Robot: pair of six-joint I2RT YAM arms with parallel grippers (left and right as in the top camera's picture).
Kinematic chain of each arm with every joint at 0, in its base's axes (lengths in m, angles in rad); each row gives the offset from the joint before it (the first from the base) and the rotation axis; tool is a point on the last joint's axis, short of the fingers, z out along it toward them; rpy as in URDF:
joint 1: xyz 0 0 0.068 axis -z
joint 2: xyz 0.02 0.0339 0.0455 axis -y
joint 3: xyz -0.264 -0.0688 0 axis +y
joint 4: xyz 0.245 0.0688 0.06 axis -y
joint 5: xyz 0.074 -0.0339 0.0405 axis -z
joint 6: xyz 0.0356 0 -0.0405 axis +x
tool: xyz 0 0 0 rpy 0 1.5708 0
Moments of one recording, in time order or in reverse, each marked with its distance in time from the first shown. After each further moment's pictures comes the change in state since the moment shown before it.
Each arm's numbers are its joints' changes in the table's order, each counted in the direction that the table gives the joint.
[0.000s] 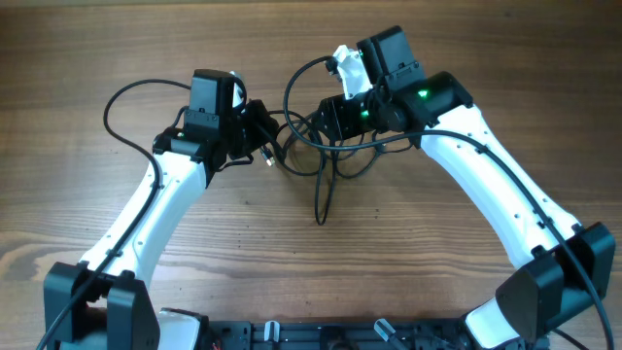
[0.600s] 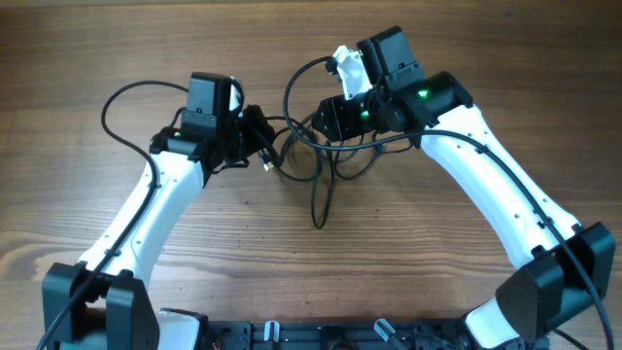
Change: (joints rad) left arm -0.018 0.000 0.000 -0.058 0.003 0.060; right arm 0.000 0.000 0.000 -0.003 -0.010 -0.002
